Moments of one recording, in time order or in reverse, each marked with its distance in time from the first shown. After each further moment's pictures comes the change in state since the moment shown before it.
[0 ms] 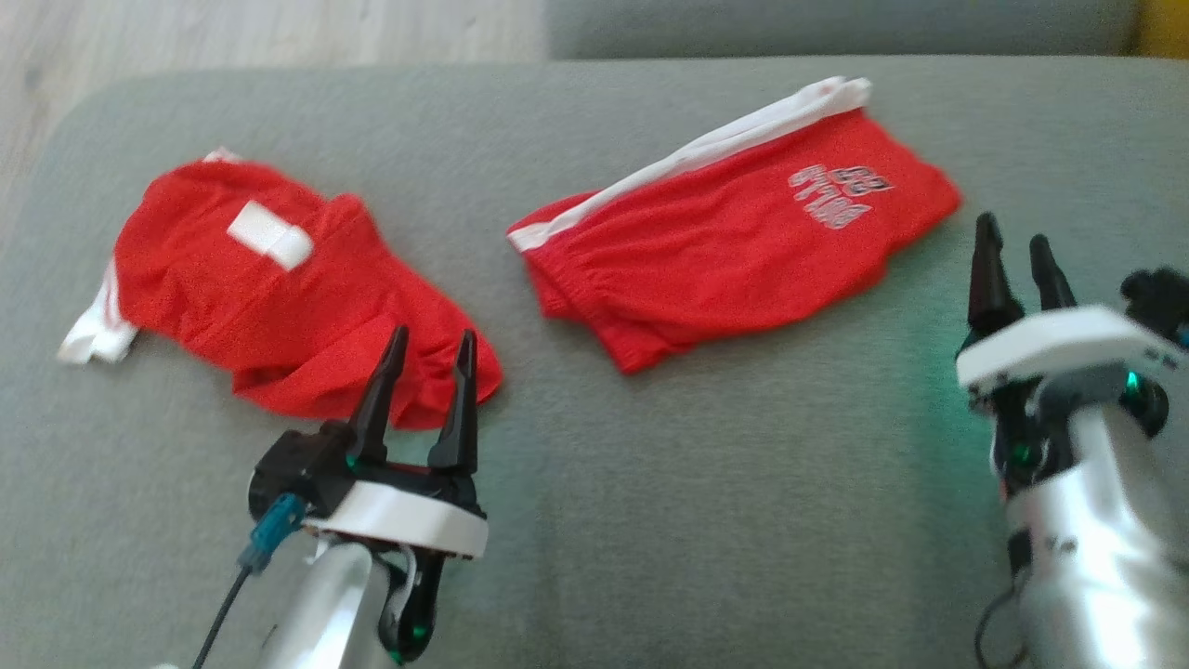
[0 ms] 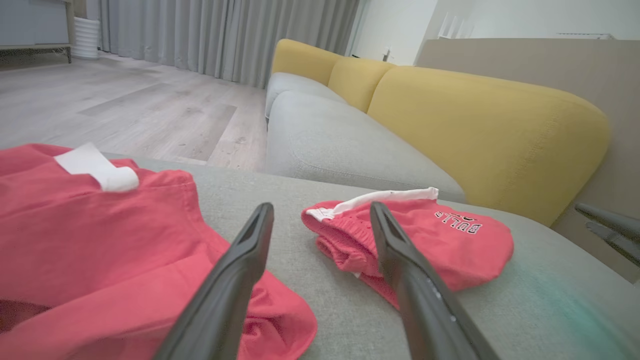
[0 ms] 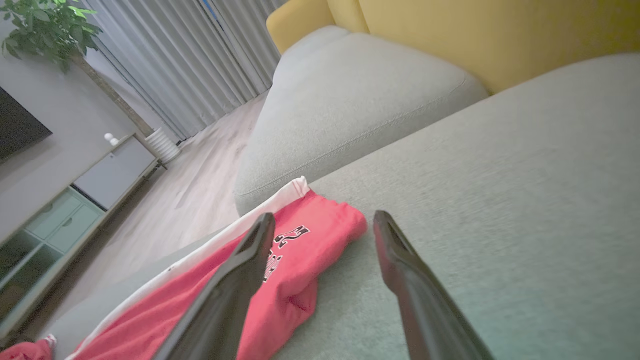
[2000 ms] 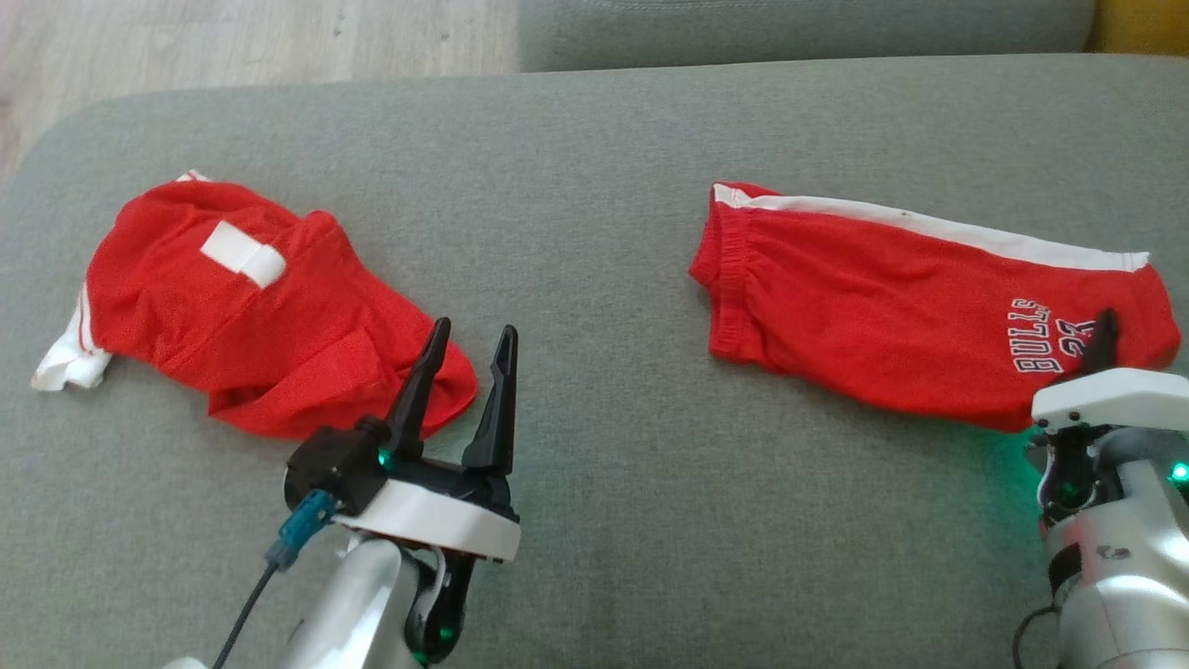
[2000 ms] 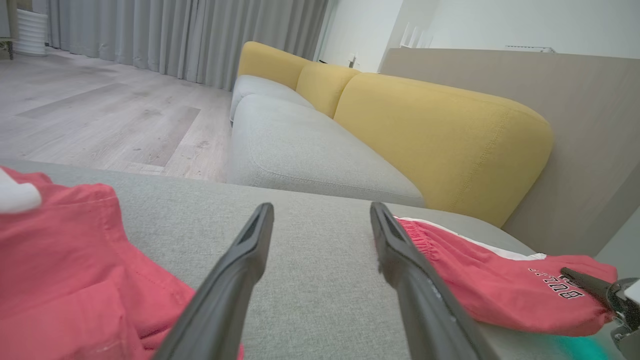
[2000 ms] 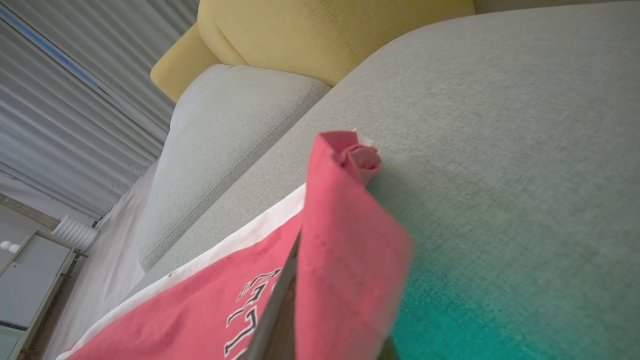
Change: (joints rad) left arm -0.018 -0.005 -0.083 -0.028 -0.047 0.001 0.000; right arm -0.101 -0.073 -0.179 0.403 0.137 0.000 -0.166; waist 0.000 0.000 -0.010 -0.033
